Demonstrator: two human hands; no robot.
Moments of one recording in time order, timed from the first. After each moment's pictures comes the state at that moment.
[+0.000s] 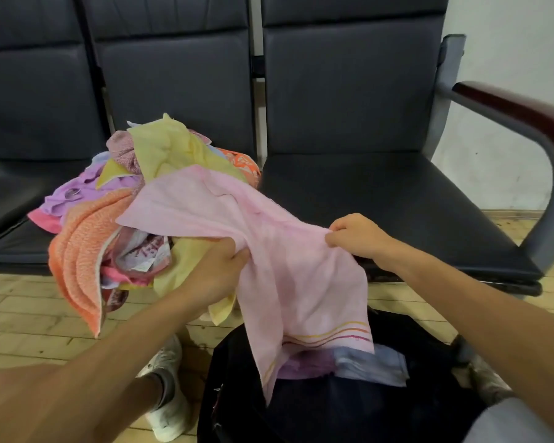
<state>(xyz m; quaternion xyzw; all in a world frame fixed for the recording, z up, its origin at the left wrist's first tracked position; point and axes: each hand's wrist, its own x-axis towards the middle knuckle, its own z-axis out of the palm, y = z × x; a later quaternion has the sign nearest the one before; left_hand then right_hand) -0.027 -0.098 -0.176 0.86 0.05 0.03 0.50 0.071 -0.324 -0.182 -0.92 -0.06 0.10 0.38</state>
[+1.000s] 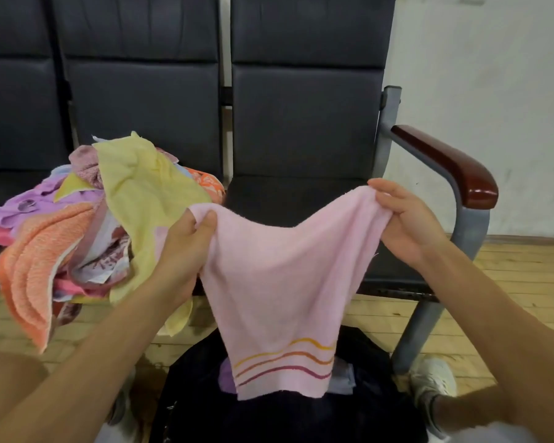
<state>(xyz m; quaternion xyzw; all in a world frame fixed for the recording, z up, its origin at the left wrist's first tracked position) -0.026 -0.138 -0.131 0.71 0.10 0.15 0.68 0.021 -0.436 -0.101 -0.60 -0.02 -0.03 0.80</state>
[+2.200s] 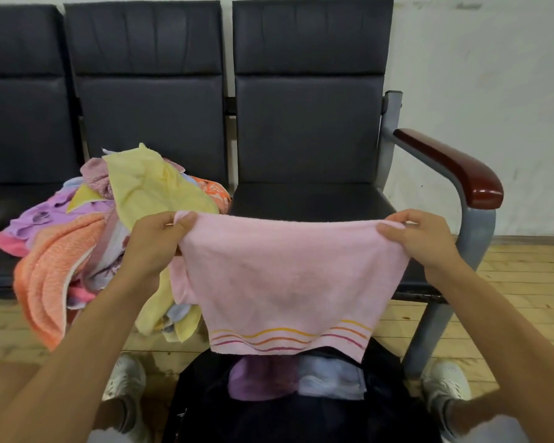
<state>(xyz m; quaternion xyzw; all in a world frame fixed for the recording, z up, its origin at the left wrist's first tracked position) -0.019 -0.083 -0.119 0.78 0.08 0.19 0.59 0.013 -0.451 -0.127 -0.83 0.04 -0.18 0.53</state>
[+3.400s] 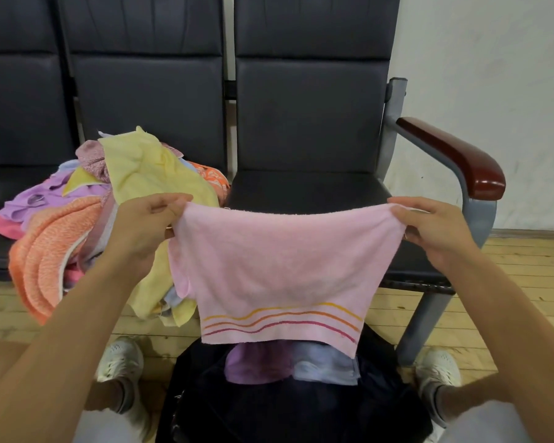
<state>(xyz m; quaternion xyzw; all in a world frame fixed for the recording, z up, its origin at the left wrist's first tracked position) -0.029 -0.080 -0.115 0.73 0.05 0.18 0.65 0.010 -0.460 -0.119 -0.76 0.06 -0.14 0.63</state>
